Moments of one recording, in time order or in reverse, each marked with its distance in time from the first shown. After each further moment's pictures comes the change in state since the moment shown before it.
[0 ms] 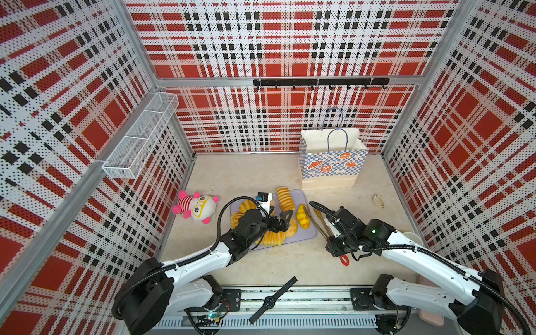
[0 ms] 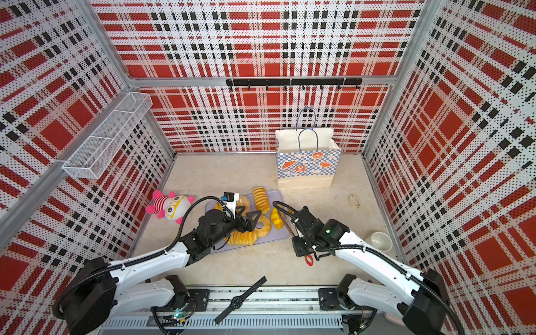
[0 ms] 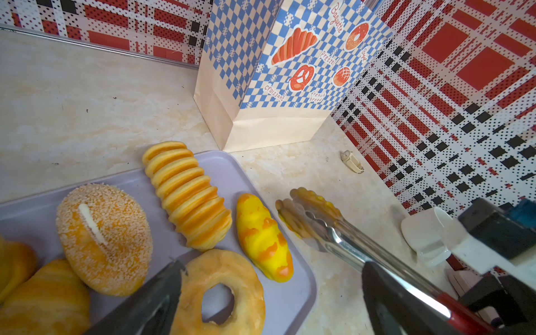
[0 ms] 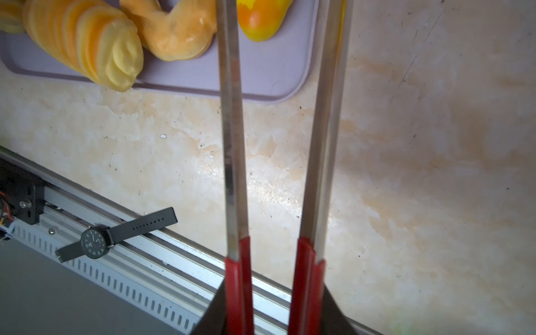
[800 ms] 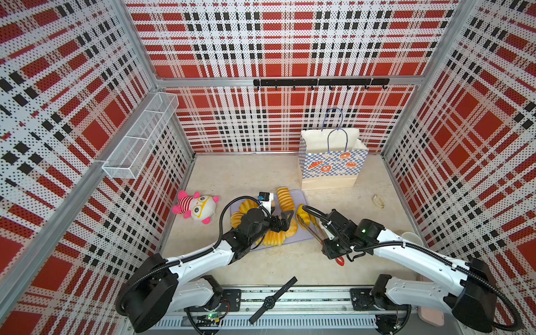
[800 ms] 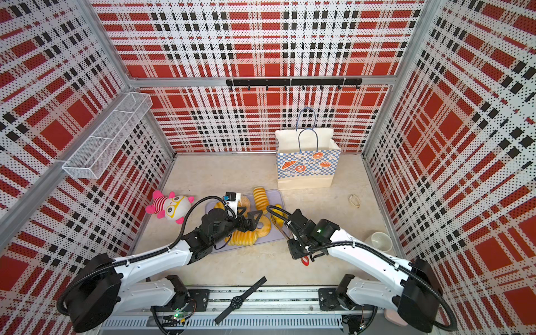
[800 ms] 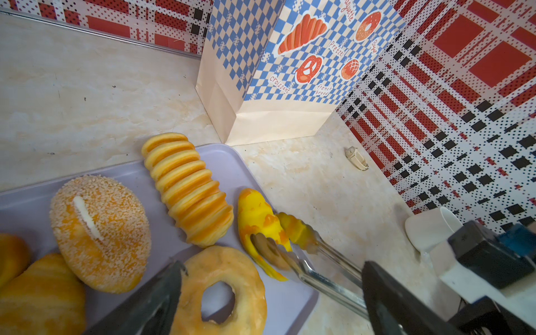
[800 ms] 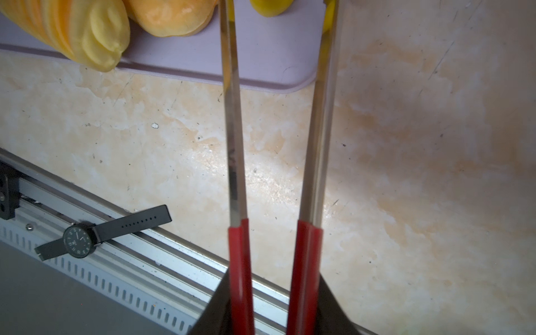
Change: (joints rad) left arm 0.000 0.039 0.017 -0.008 0.000 -0.016; right arm 0.037 0.079 -0.004 0.037 -0.008 0.007
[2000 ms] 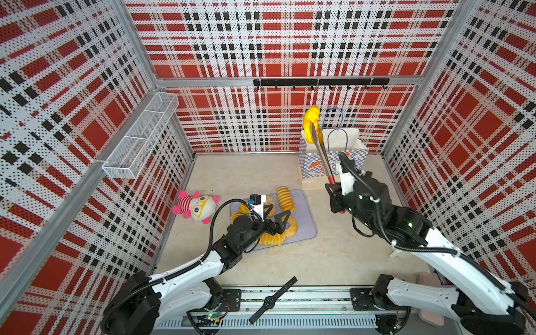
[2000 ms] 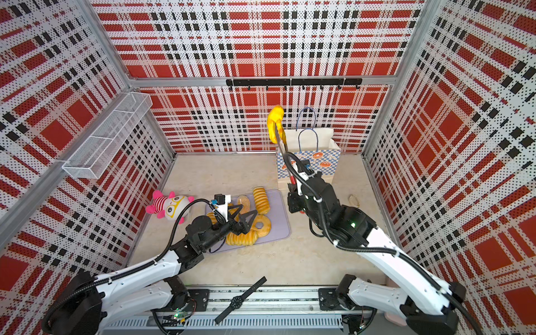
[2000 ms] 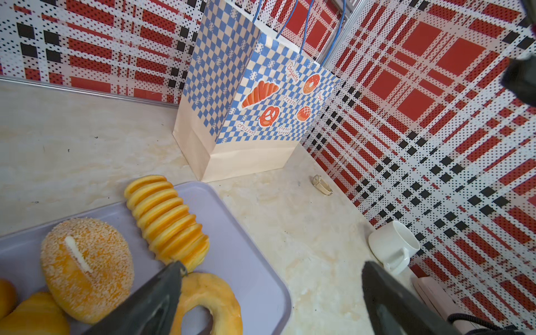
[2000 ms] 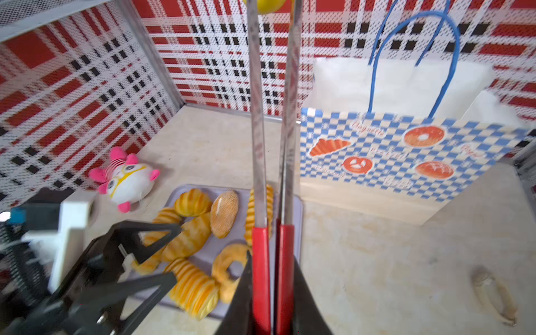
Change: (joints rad) left arm 0.002 -0.183 -0.108 0.141 0.049 0.023; right arm -0.034 -0.047 0.484 0.298 0.478 -0.254
